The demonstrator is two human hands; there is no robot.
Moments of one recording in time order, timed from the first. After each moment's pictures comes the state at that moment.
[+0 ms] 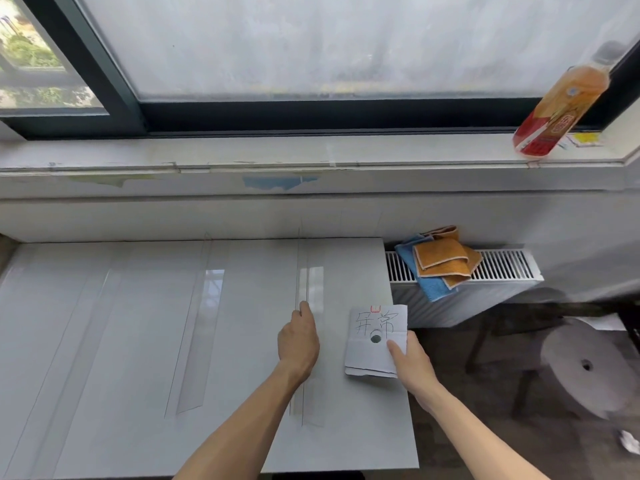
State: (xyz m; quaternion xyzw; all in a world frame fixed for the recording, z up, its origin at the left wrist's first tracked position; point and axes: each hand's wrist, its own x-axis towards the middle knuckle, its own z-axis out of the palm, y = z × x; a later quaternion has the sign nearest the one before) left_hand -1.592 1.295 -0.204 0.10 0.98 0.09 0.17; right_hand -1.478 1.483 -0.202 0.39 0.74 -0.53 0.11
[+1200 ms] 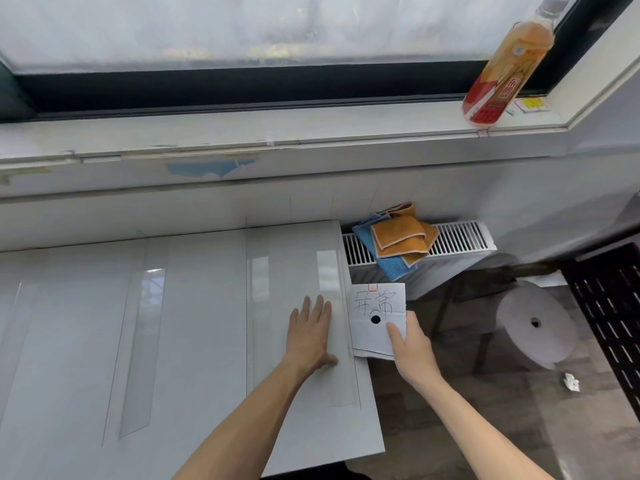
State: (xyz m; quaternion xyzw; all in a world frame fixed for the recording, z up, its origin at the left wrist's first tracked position) left_hand -1.571 1.376 -0.254 0.32 0.90 0.01 0.30; right_hand -1.452 1.541 -0.204 0.40 0.79 -0.47 0.06
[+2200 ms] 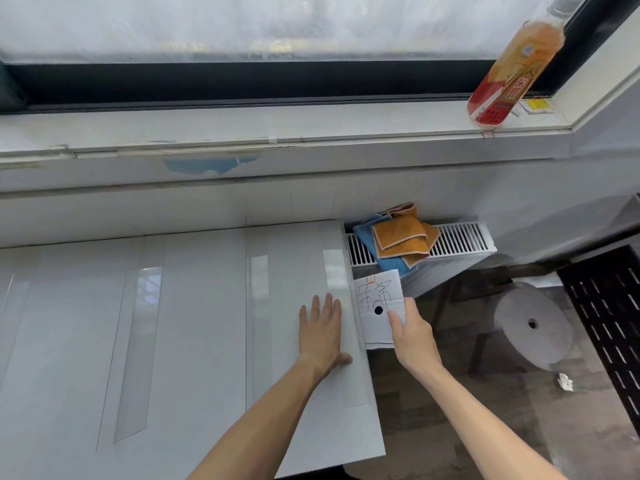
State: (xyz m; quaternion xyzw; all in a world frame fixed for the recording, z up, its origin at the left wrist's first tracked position) left_hand -1.564 1.400 -0.253 0.32 0.90 -0.01 0.29; right_hand -1.472 1.549 -0.204 0.37 0.83 -0.40 0.05
